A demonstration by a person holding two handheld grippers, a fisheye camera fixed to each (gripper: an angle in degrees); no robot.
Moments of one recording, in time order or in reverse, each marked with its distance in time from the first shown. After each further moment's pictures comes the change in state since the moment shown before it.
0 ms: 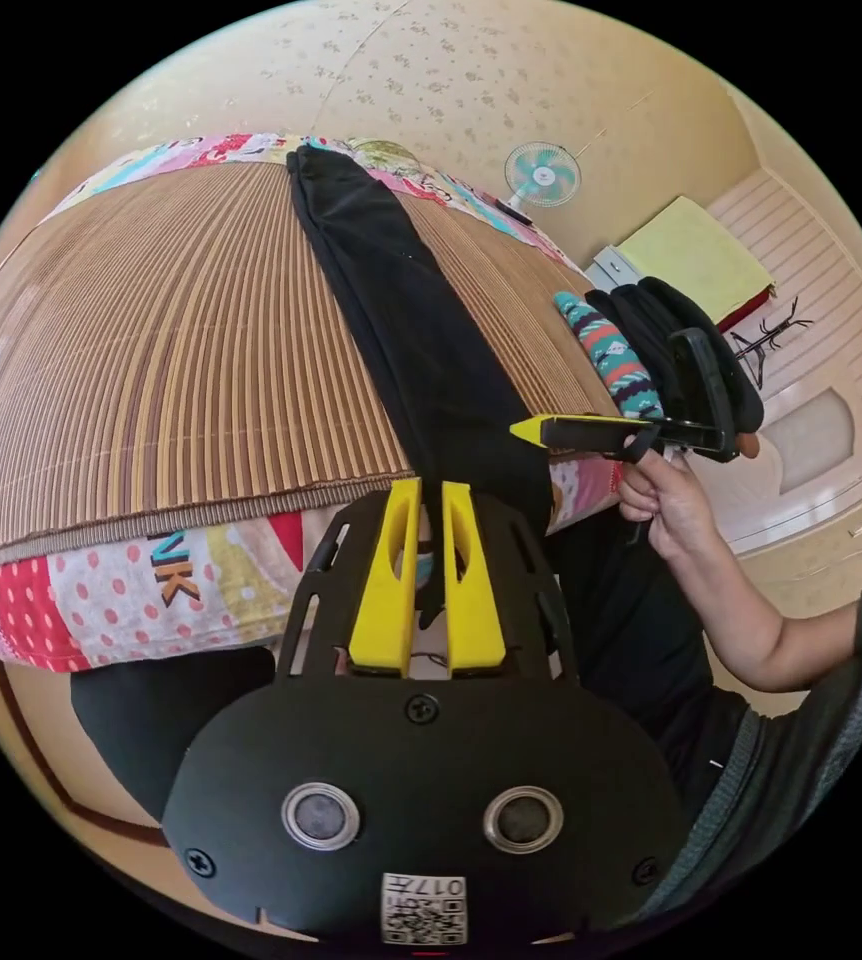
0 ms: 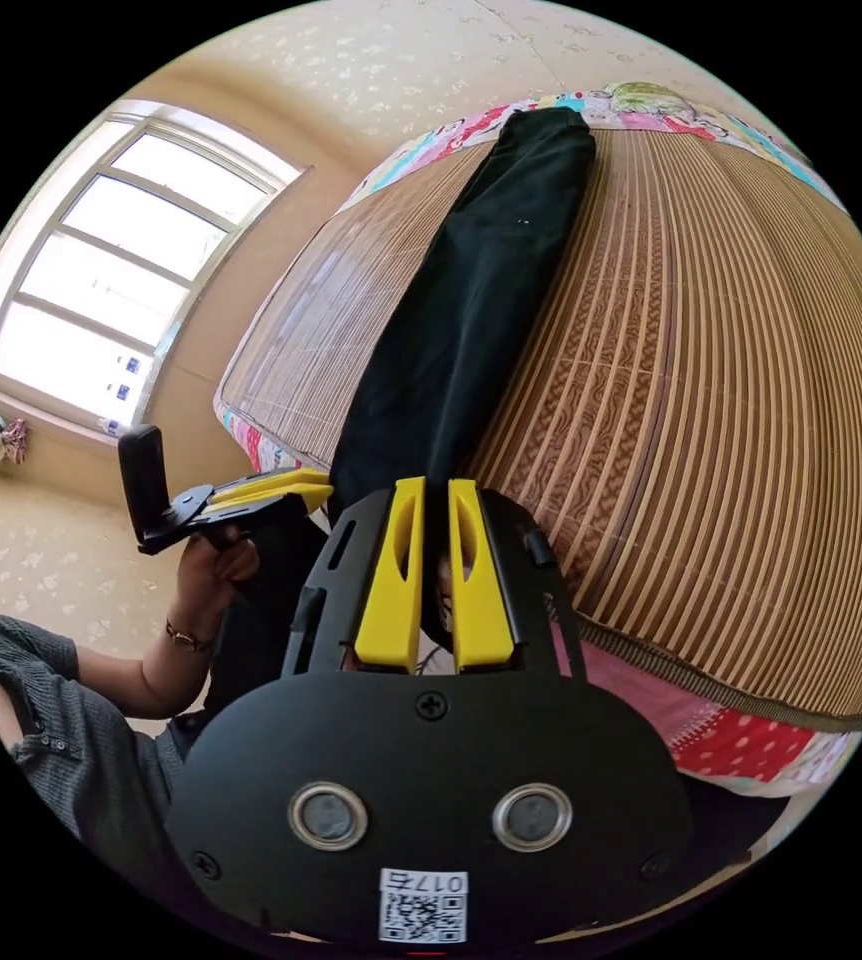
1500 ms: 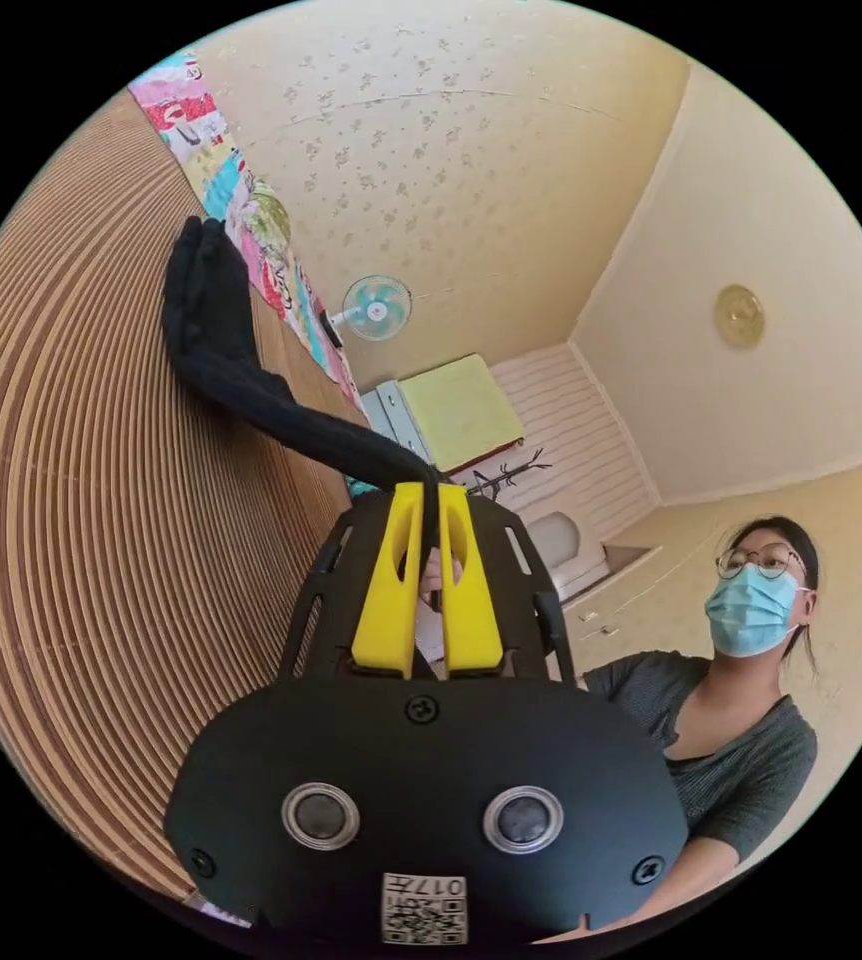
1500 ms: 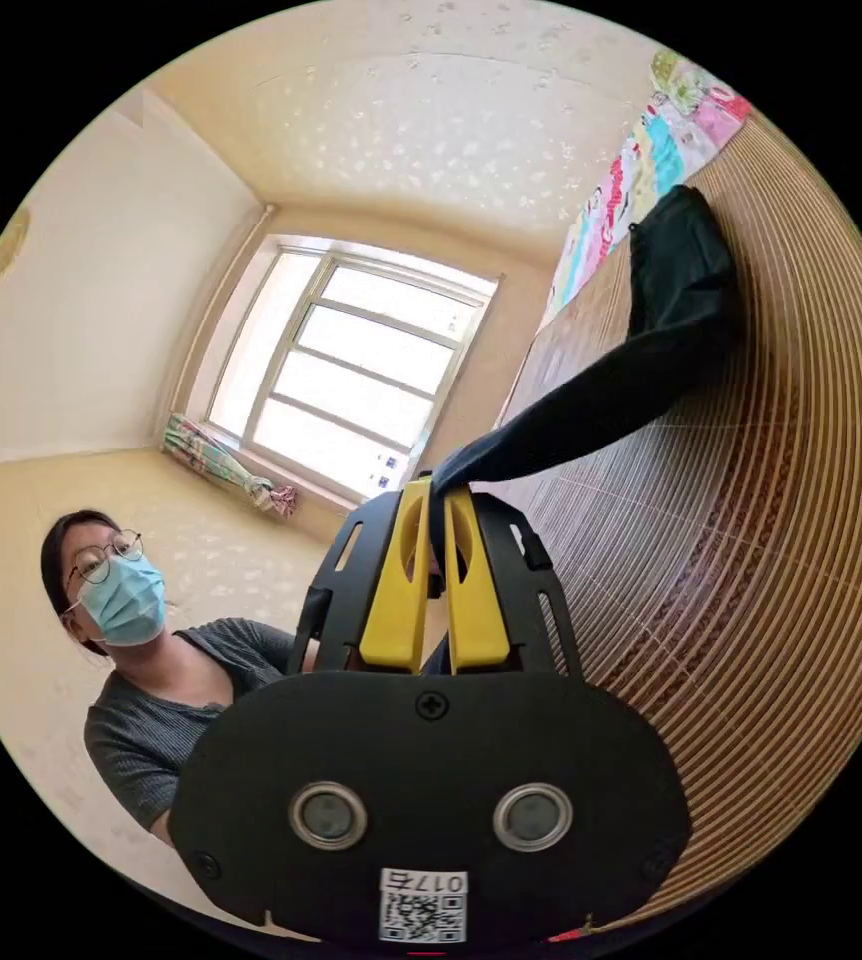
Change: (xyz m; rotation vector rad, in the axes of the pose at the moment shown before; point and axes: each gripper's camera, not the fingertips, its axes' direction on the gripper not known) left arm 0.100 -0.080 -0.212 0.423 0.923 -0.016; right arm 0.123 -0.017 -0.214 0.288 -0.761 -0.191
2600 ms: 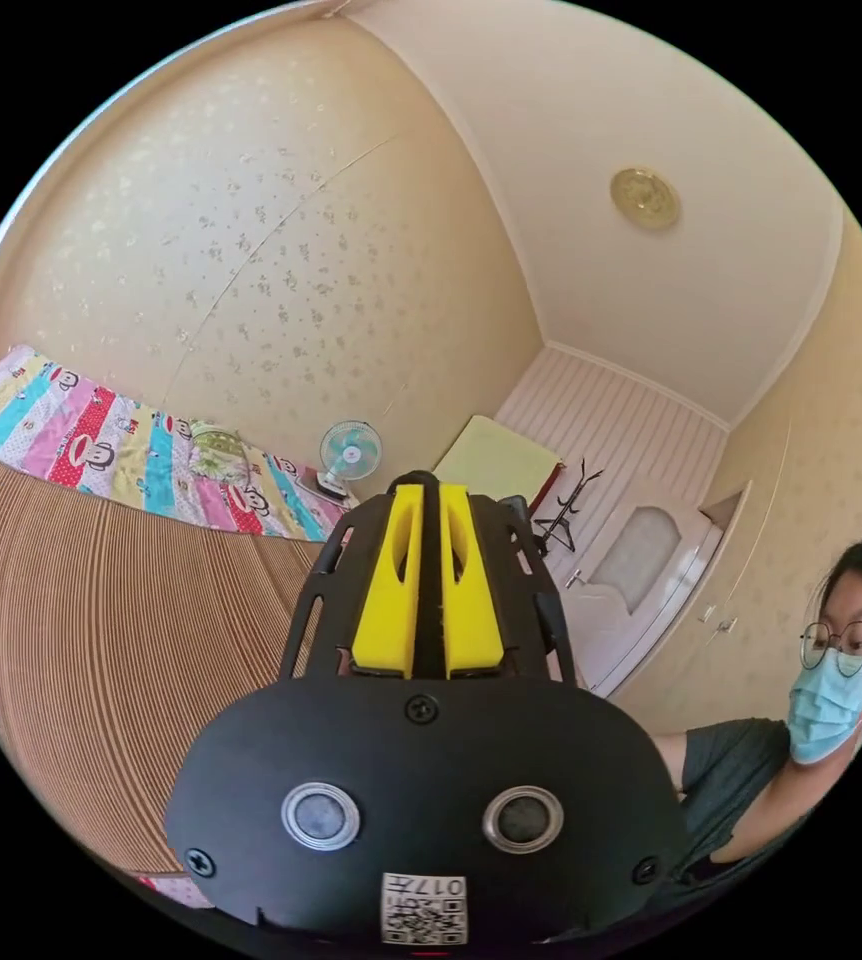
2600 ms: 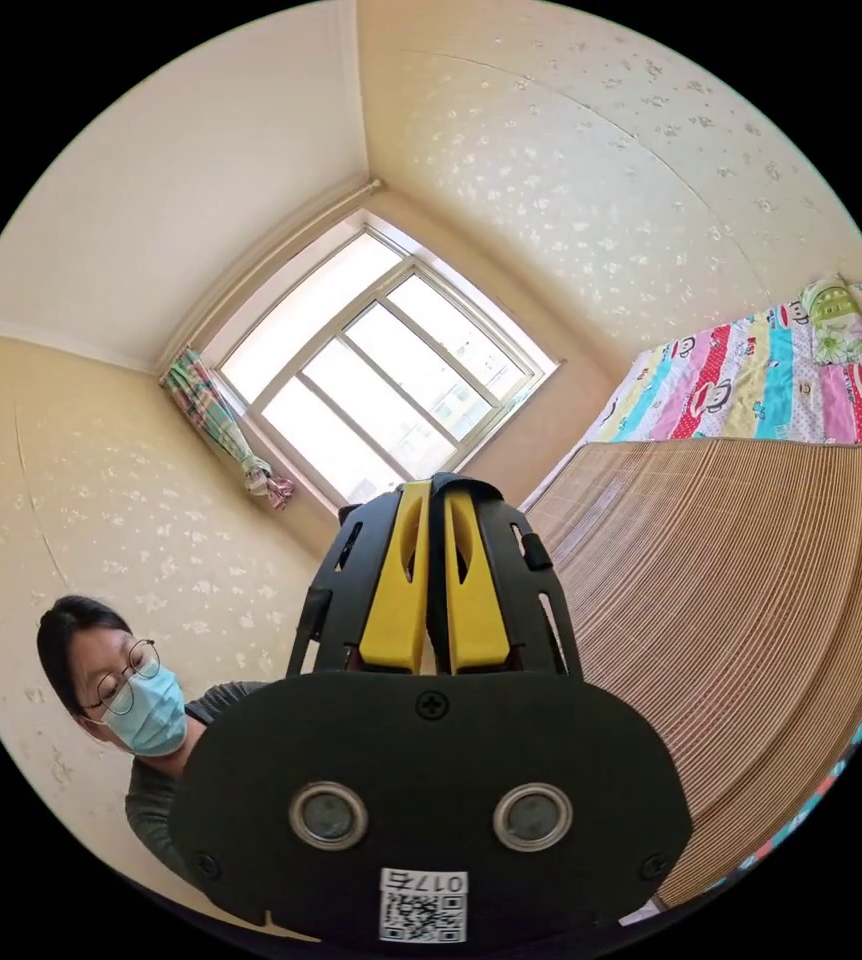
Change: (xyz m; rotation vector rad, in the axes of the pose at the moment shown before) left arm 0.333 -0.010 0.135 0.151 -0.431 0.428; right arm -0.197 -0.132 0.005 0.063 0.199 -0.148
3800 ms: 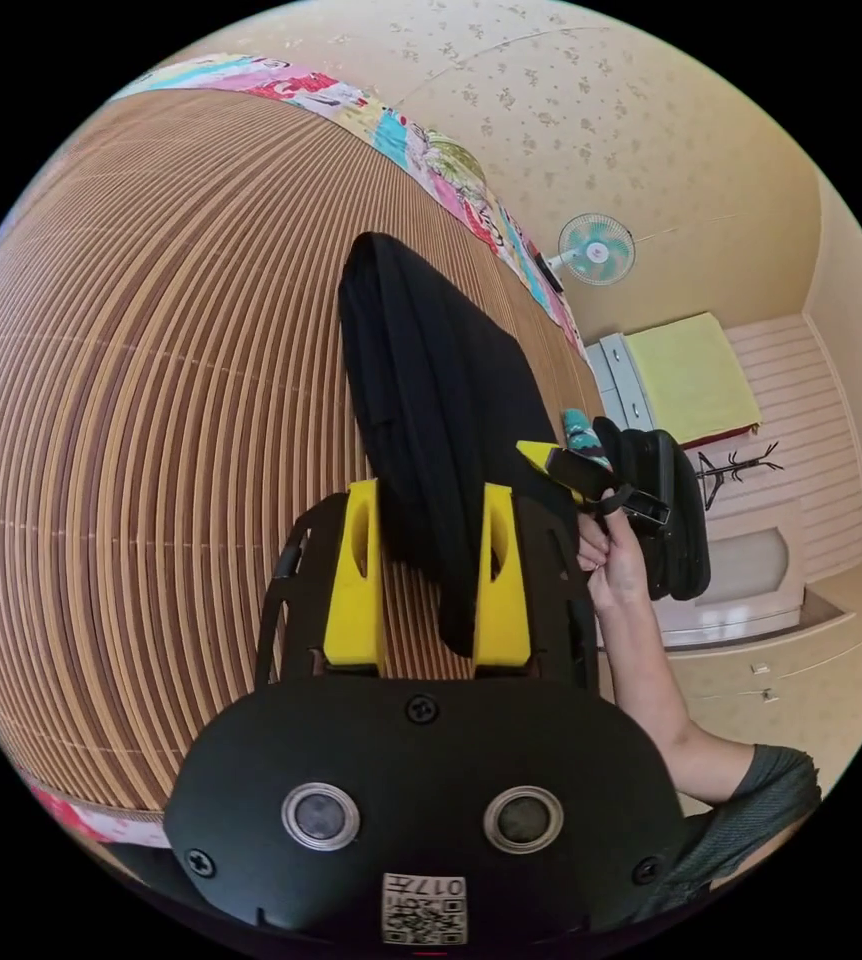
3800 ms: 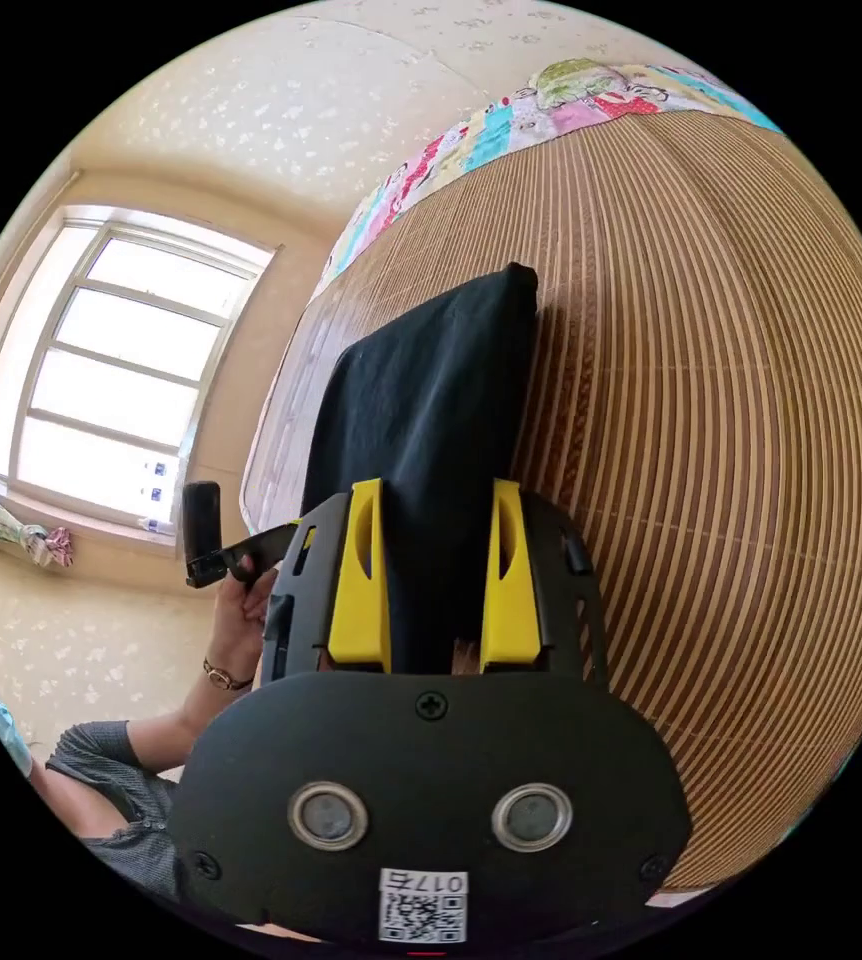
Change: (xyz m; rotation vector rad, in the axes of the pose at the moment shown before) left arm -0.425 0.145 0.199 -0.547 -0.295 -0.542; right arm 0.303 0.148 0.218 -0.304 0.472 0.395
